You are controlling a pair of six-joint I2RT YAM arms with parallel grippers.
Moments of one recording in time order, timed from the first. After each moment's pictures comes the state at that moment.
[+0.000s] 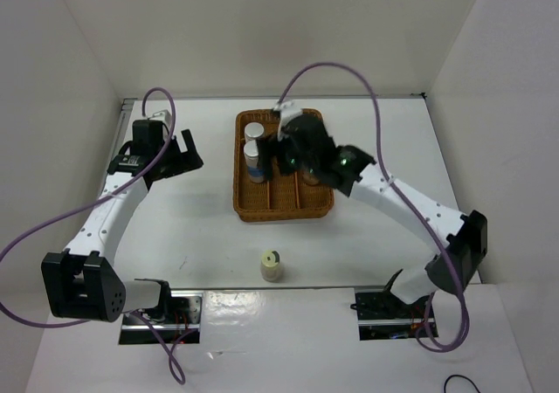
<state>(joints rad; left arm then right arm) -0.05 1.28 1.10 -0.57 0.06 -0.37 0.74 1.50 1.47 -0.47 0.10 0.27</state>
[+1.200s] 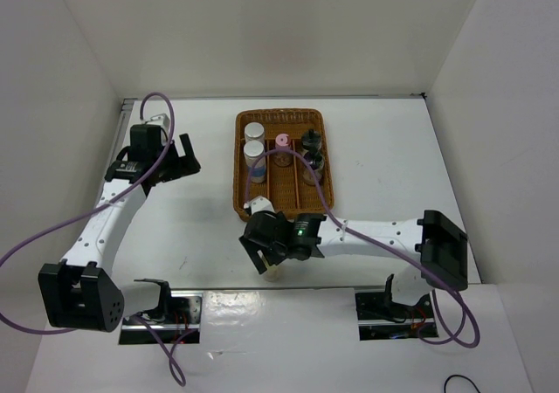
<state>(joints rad) -0.05 1.23 1.06 -0.58 0.04 -0.34 1.27 1.53 1.11 -0.62 0.25 0.60</state>
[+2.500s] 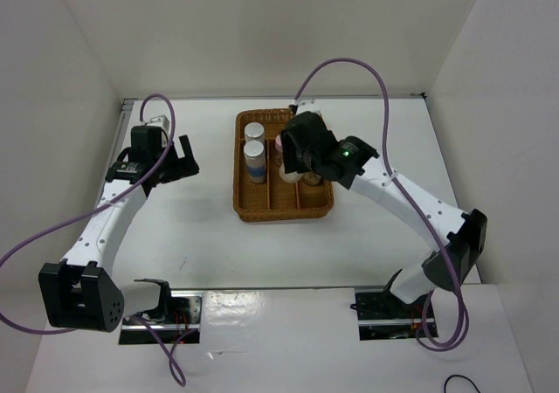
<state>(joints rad) -0.05 1.23 1.04 -0.58 0.01 -0.34 0.83 1.50 1.54 -0.77 0.36 0.44</state>
